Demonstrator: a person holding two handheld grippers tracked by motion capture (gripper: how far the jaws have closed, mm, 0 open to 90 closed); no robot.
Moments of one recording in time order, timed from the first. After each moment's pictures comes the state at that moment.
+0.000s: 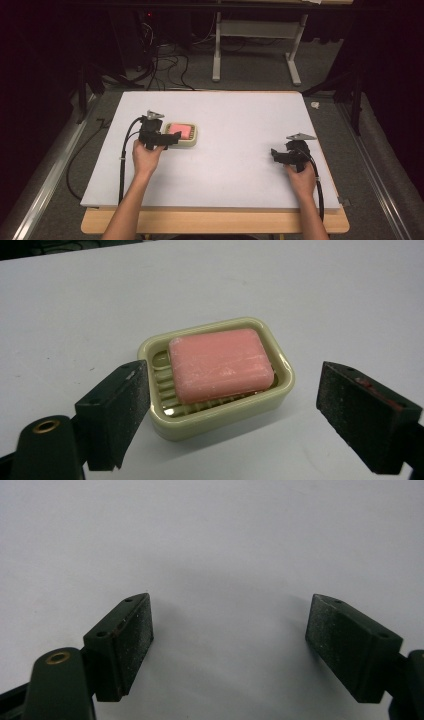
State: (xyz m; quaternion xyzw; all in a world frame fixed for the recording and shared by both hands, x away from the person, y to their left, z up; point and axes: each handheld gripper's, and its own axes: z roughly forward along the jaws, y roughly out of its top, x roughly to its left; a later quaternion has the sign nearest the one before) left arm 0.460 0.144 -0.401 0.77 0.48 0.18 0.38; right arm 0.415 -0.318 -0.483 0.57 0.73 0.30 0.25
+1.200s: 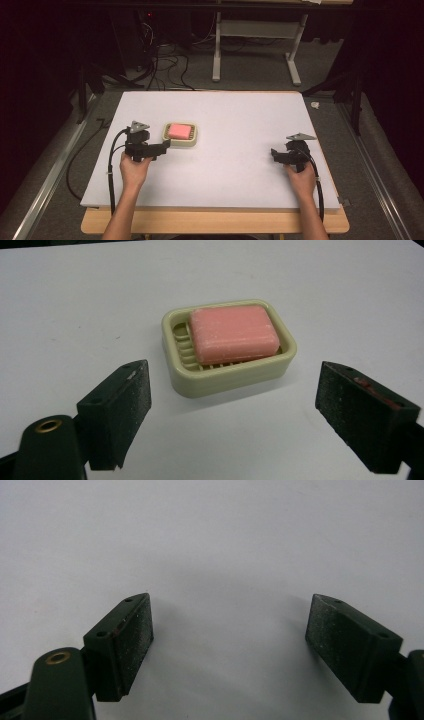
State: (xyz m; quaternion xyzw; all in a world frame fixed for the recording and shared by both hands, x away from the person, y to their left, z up) left arm 0.423 0.177 -0.406 0.75 0.49 0.18 0.41; right arm 0.415 -0.318 -0.483 0.57 0.73 0.30 0.25
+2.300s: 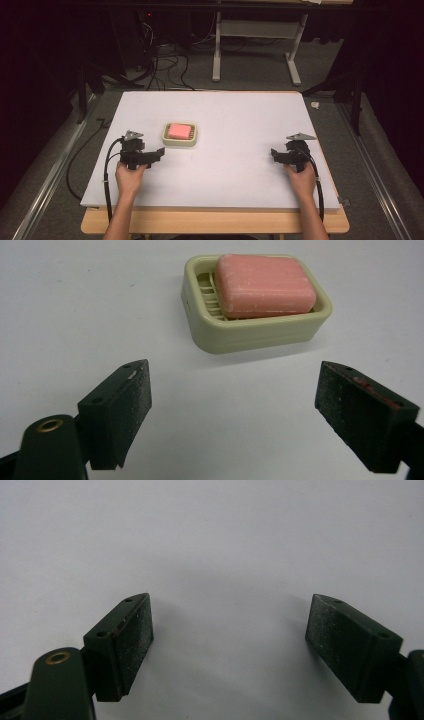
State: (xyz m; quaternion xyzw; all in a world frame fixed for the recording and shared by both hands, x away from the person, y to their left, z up) left arm 0.420 0.198 -0.438 0.74 0.52 0.15 0.39; right arm 0.415 -0.318 -0.483 0.57 0.73 0.30 0.25
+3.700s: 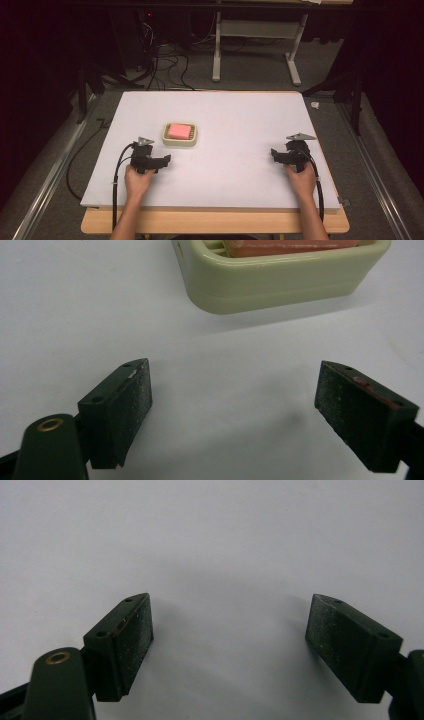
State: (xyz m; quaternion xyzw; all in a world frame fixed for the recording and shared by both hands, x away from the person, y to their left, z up) left arm 0.430 0.182 -0.482 0.77 0.51 0.16 0.35; right arm 0.415 -0.318 -0.483 0.57 0.73 0.30 0.25
